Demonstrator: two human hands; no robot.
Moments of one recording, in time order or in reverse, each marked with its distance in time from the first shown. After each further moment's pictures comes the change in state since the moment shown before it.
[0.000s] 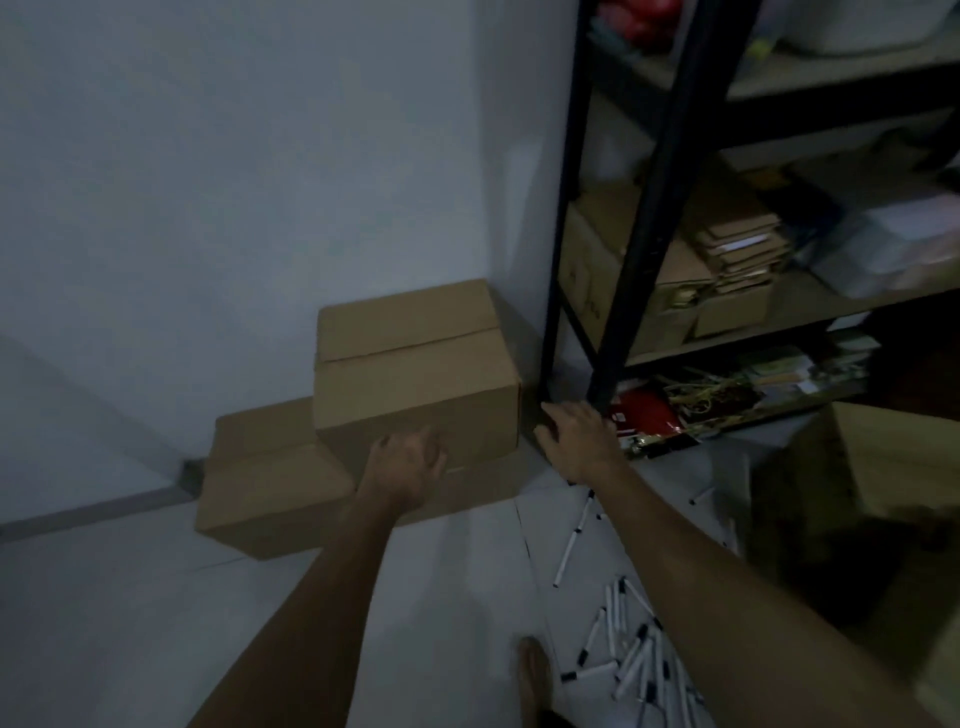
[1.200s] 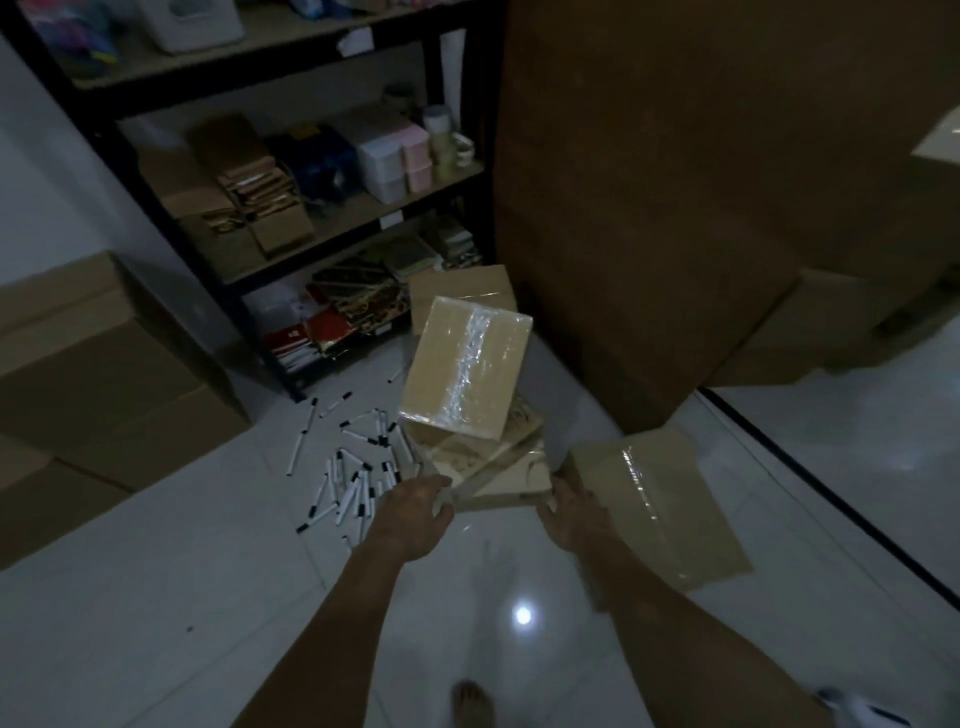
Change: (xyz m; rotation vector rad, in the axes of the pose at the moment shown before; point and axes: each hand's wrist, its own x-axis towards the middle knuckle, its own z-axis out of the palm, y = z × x) left_hand -0.471 0.580 0.176 -0.026 -0.423 0.349; right_hand -0.686 0.494 -0.072 0.289 -0.079 0.627
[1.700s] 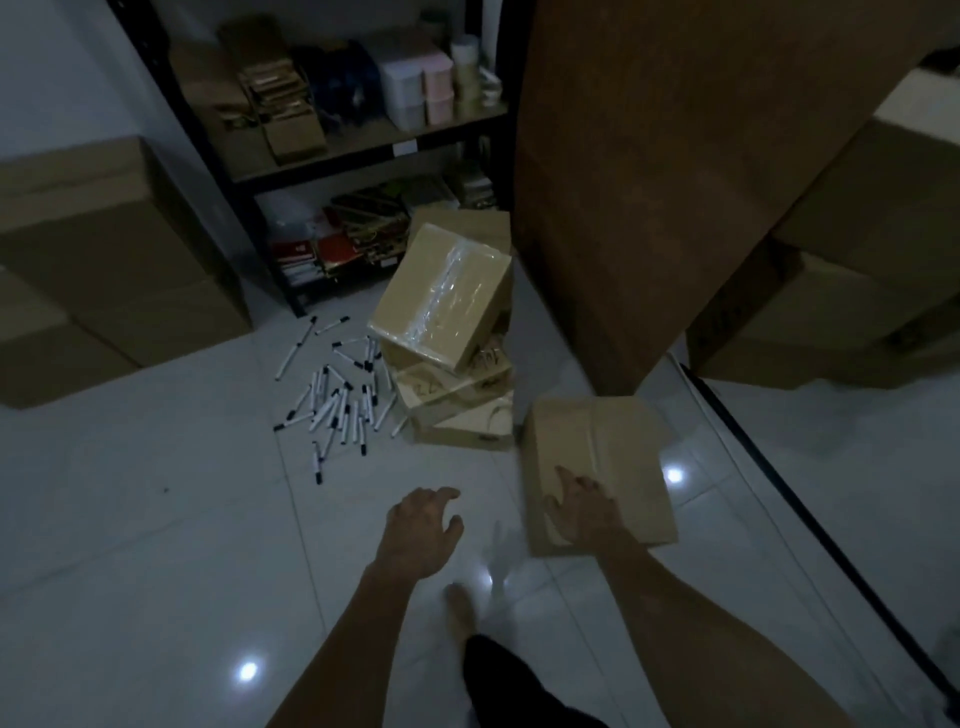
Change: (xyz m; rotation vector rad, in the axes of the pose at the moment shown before) left_hand -0.102 0.139 0.176 -0.083 0.069 -0.142; right_hand -0.050 0.181 -0.025 -0.197 -0.106 -0.095
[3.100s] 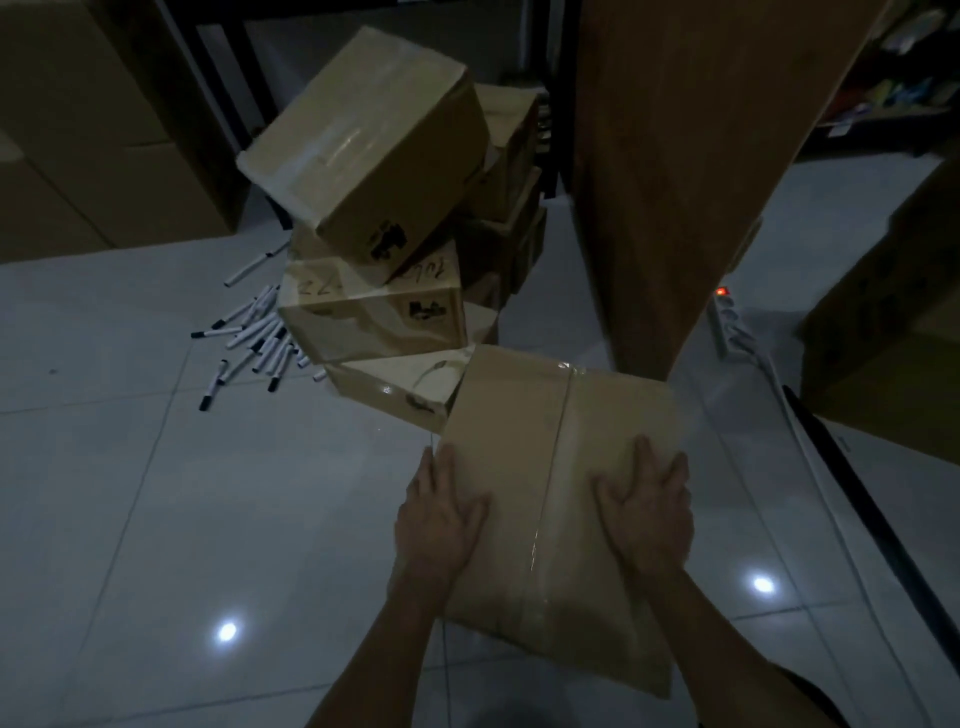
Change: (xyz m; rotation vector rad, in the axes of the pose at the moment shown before) left_hand 0.301 0.102 0.436 -0.111 0.423 -0.405; right_hand 0.390 0.336 0.119 0.136 0.441 -0.142
